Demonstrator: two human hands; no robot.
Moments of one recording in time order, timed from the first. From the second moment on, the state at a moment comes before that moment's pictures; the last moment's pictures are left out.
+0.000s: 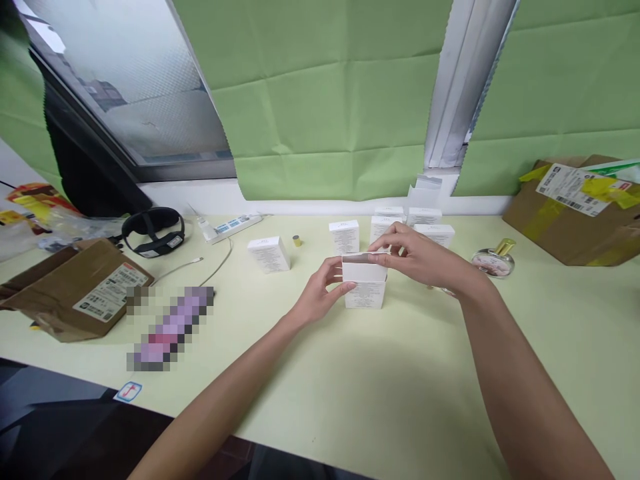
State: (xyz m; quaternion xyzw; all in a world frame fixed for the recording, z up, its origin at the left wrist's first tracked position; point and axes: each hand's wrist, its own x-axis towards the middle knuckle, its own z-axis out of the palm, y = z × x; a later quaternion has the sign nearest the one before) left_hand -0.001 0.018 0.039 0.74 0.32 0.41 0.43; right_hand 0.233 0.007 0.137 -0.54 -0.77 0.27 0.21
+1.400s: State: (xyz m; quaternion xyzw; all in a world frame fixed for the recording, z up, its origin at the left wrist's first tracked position) left_hand 0.013 0.011 0.035 0.64 0.28 0.44 0.57; right_hand 0.216 0.021 0.110 -0.50 -0.82 0.26 0.14
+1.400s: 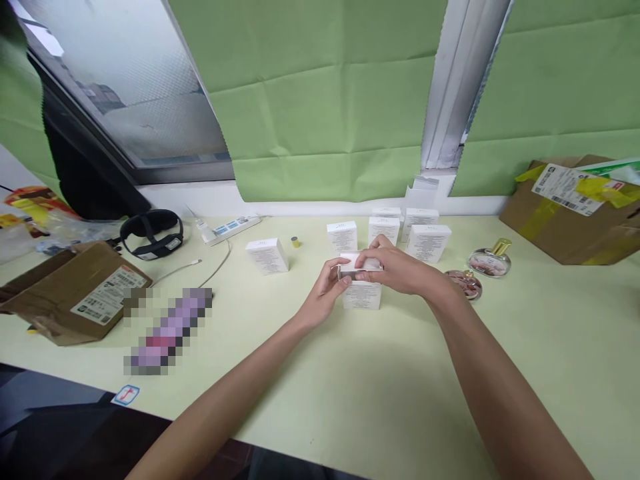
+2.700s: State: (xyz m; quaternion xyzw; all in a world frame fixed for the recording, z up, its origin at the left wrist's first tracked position) left_hand 0.015 0.005 0.041 0.57 0.37 0.52 0.52; right_hand 0.192 0.020 0.108 -0.46 -0.83 0.11 0.28
